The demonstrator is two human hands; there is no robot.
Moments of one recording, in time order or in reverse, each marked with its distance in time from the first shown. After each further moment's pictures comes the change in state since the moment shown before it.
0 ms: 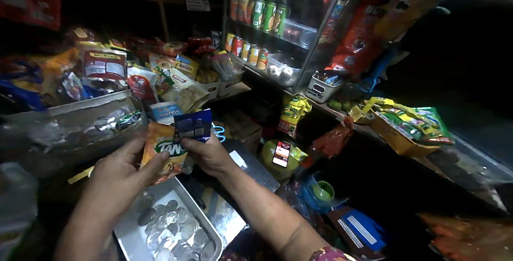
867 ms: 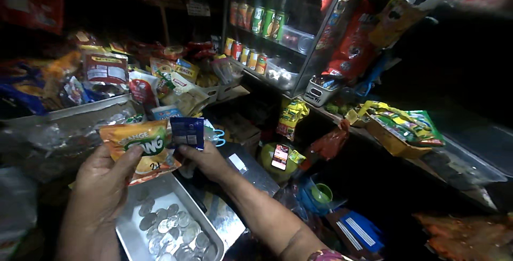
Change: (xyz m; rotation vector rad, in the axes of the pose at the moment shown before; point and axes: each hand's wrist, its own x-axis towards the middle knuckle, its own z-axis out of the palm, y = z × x) left_hand 0.007 -0.001 0.003 -0.609 0.205 0.068; right_hand -0.003 -0.009 0.007 -0.466 0.002 0.067
